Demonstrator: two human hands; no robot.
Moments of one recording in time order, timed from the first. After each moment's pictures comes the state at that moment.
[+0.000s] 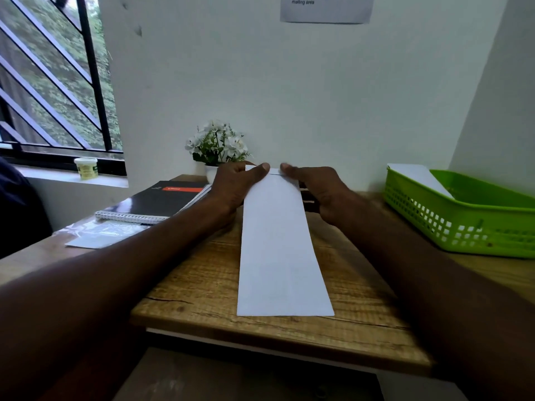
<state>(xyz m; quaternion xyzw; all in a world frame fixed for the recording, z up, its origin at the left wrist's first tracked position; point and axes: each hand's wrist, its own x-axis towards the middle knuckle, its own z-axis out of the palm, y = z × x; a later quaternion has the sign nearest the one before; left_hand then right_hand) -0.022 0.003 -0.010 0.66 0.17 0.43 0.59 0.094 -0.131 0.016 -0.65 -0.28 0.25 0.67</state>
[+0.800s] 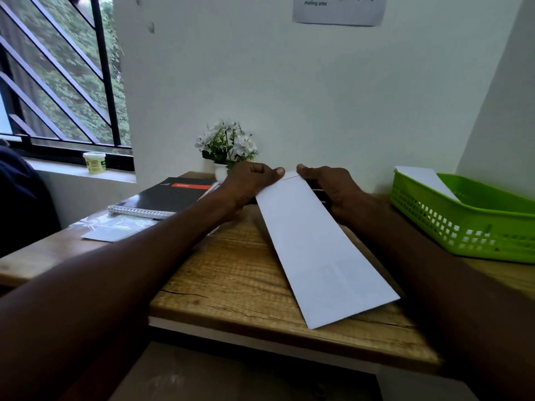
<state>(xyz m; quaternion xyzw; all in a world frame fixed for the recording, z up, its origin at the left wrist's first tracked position) -0.020 0.015 -0.009 0.72 0.16 0.36 0.57 0.100 -0.132 0.015 -0.64 -0.29 0.24 0.67</state>
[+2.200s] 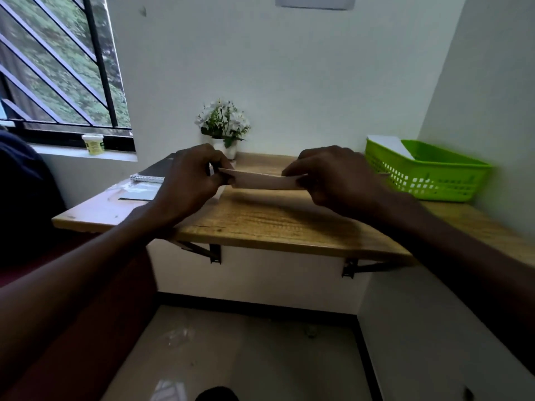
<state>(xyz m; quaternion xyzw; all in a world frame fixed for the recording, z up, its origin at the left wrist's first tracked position) -0.185 -0.050 -0.018 0.86 0.10 0.47 0.16 -0.005 -0.264 0.023 -0.71 -0.63 -0.28 0.15</state>
